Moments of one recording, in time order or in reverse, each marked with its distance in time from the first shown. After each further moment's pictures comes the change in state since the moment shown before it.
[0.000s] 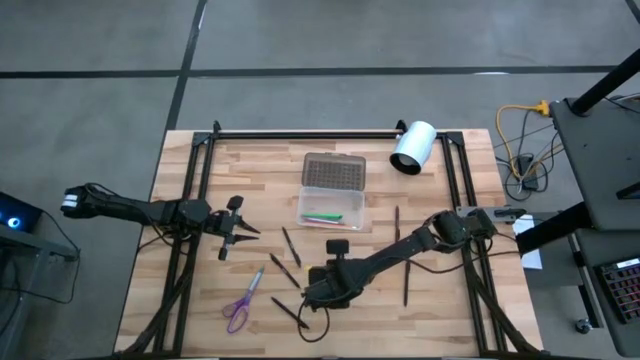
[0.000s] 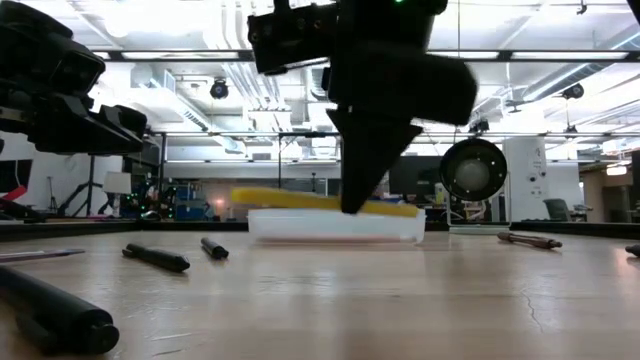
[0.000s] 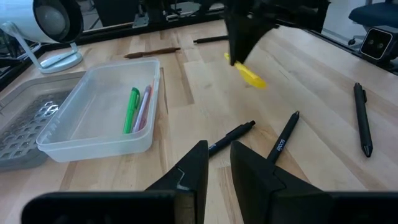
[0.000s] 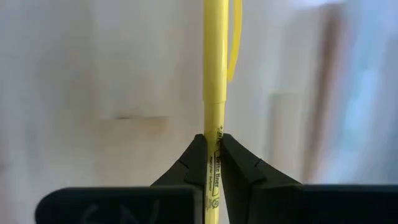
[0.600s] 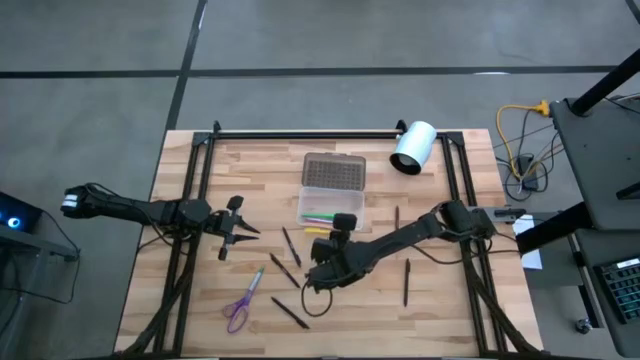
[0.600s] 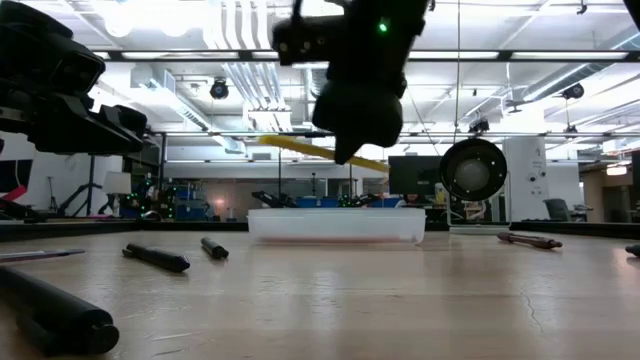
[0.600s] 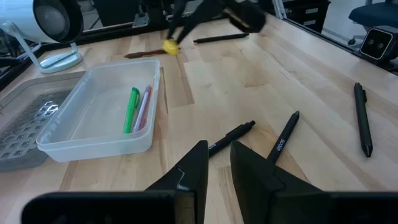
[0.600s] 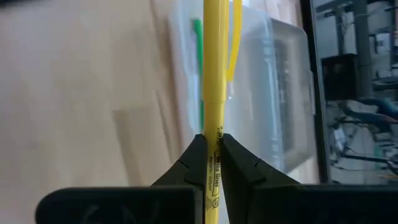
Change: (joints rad) left arm 0.000 0.000 0.000 0.000 0.000 0.000; right arm -0.062 -0.099 -0.119 -0.022 0.361 0.075
